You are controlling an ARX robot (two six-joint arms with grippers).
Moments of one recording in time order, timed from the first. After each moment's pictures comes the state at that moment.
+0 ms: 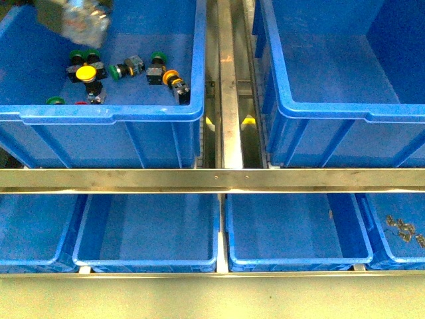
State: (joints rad) left arm -0.14 1.21 0.49 0.63 0.51 -0.81; right arm 0.00 0.00 0.03 0.00 0.00 0.00
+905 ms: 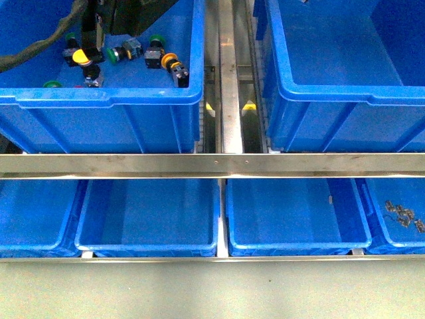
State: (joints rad) left arm -0.46 1.56 0.69 0.86 0.43 -1.02; right arm 0.00 0.00 0.03 0.00 0.00 0.00
